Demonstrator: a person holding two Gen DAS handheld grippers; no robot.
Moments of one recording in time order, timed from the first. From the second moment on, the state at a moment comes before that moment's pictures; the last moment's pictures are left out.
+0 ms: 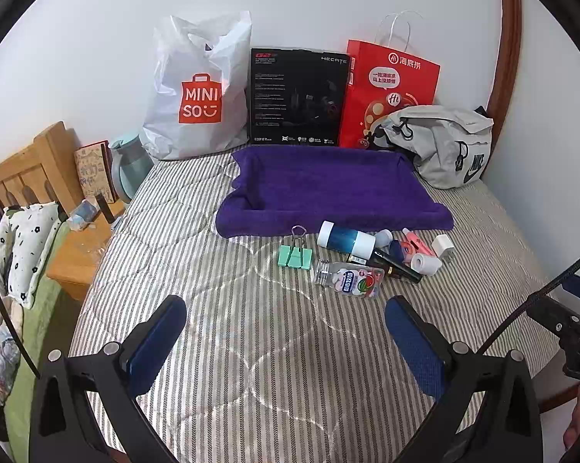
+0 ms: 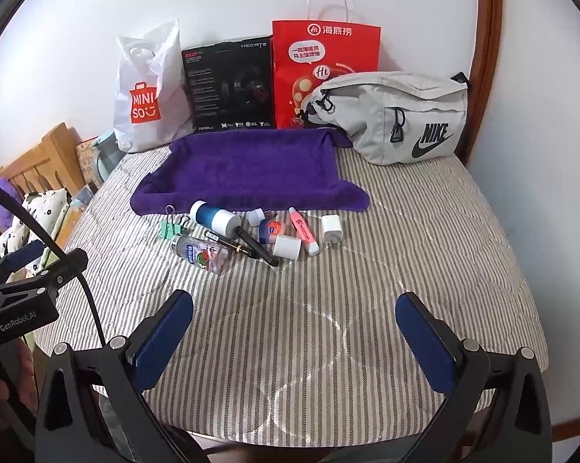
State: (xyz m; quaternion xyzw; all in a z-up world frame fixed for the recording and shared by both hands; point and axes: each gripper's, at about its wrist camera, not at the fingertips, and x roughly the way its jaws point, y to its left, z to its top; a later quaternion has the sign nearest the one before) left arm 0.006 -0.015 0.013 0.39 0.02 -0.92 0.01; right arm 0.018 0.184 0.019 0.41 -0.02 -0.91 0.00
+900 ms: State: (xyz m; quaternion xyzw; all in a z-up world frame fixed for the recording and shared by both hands) left arm 0.007 -0.011 0.013 0.39 0.02 -0.92 0.01; right arm 0.019 0.184 0.018 0.41 -0.02 -0.91 0.00
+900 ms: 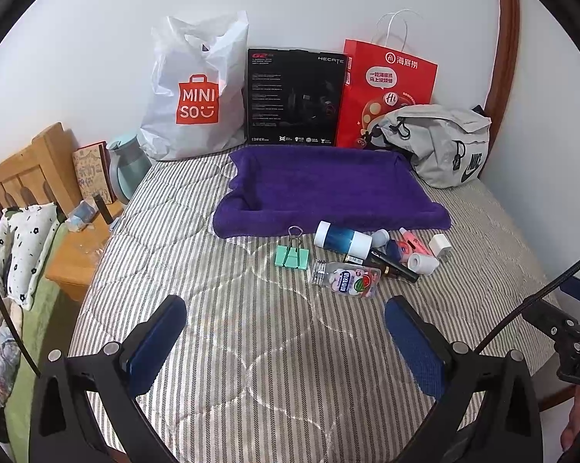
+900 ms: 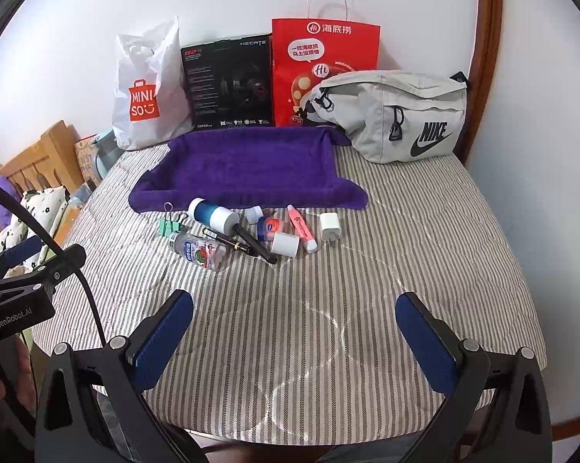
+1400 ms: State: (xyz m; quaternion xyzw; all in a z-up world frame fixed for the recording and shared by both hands) left arm 0.007 -0.008 0.013 0.39 0.01 -0.92 0.01; right arm 0.019 0.183 0.017 0.42 -0.02 -0.91 0.00
